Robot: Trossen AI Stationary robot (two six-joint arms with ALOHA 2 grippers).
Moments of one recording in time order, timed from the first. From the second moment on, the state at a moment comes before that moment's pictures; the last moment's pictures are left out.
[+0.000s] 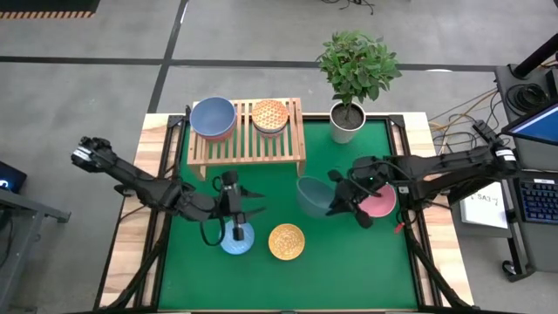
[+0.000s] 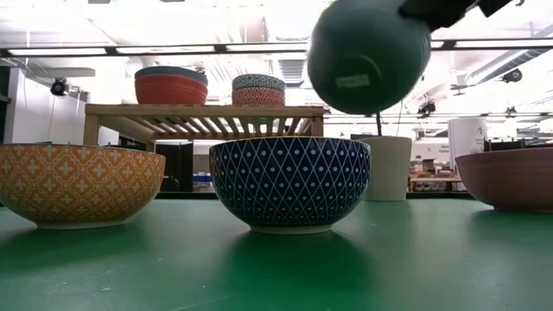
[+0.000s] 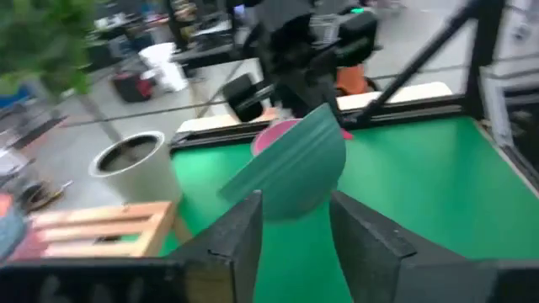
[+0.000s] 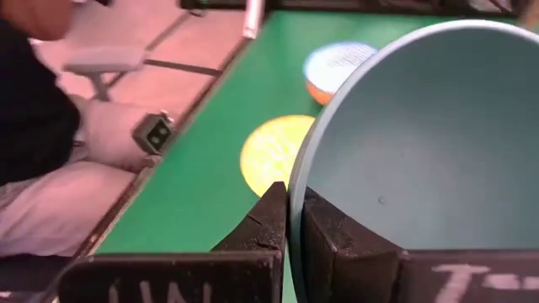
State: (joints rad) left arm -0.44 1.24 0.95 0.01 -0.63 0.04; right arm 0.05 1.08 0.80 -0.23 -0.44 -0.05
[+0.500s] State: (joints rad) left arm -0.27 1.37 0.95 0.09 -0.27 0.10; right arm 0.05 1.31 0.93 -0.18 -0.63 -0.21
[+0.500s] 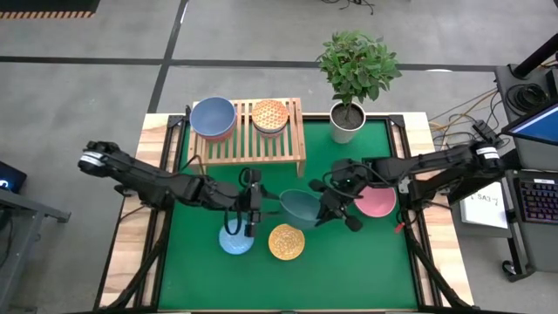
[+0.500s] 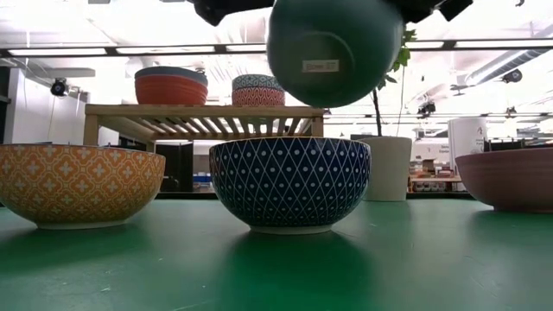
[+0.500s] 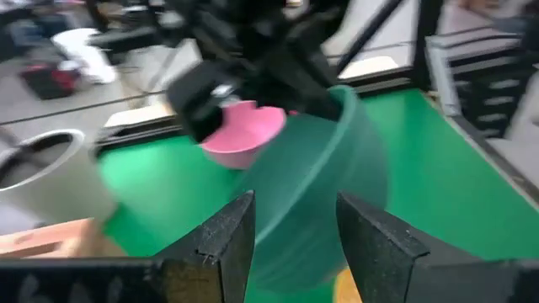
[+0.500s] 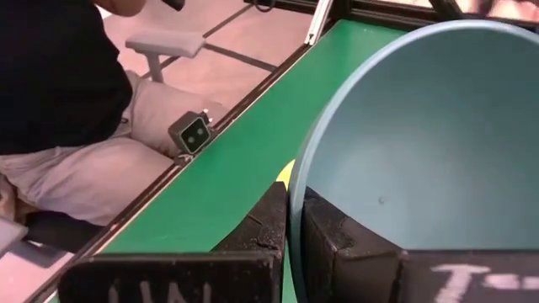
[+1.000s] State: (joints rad) left arm -0.26 1.41 0.95 0.12 -0.16 0.08; right arm 0.05 1.35 0.98 -0.19 -0.68 -0.27
